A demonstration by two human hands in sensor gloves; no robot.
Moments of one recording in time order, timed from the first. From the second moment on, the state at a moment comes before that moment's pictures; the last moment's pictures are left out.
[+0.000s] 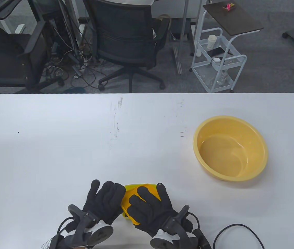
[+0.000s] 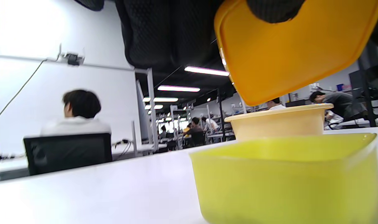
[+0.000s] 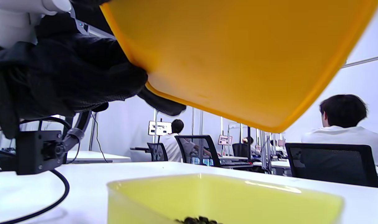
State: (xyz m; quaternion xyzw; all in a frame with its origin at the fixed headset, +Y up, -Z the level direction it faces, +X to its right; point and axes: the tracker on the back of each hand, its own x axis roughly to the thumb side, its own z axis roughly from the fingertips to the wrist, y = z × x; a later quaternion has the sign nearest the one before) left_hand -0.179 -0.696 -0.157 0.20 -0.31 -0.02 0.93; right_hand 0.030 -0.688 -0.144 0.39 -0.23 0.88 0.12
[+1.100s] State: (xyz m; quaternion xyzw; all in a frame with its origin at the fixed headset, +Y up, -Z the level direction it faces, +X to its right) left_hand -0.346 -0.787 -0.235 -0.13 0.18 0.70 0.68; right_hand 0.071 -0.705 -0.175 0.26 -0.16 0.93 0.20
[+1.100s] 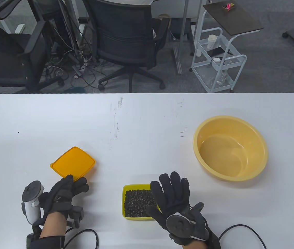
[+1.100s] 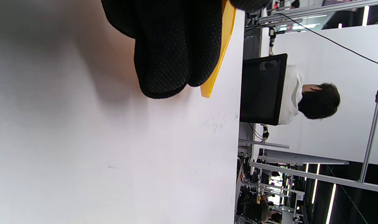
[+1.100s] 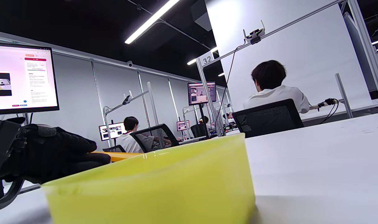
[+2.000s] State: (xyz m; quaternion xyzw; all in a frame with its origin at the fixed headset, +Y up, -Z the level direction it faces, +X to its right) left_hand -0.304 -0.726 -0.219 0.00 -0.09 0.53 0.84; right_hand 0.079 -0.716 -0.187 0.19 -0.09 0.95 0.23
